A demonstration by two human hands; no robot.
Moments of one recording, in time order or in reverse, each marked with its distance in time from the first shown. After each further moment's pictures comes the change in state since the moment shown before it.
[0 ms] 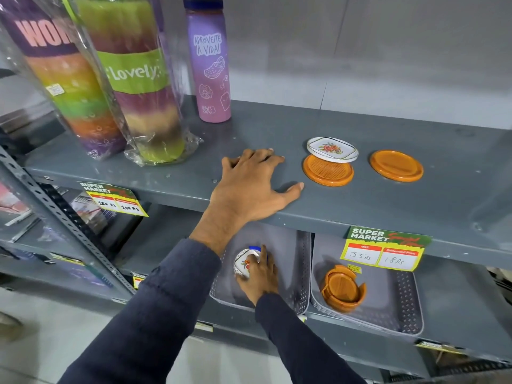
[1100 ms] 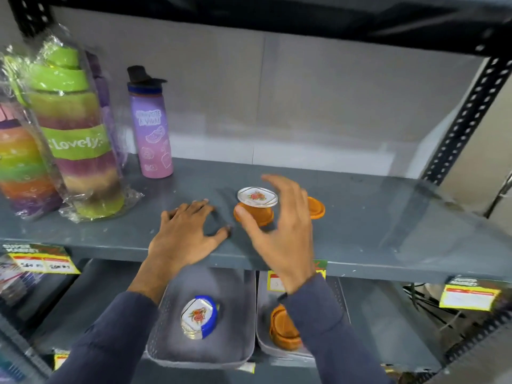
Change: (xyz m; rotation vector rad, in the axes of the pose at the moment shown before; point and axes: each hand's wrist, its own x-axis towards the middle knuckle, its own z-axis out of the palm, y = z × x) left_hand -0.003 0.002 0.002 0.032 -0.002 -0.017; right_hand -0.107 -0.015 -0.321 0.334 1.125 -0.531
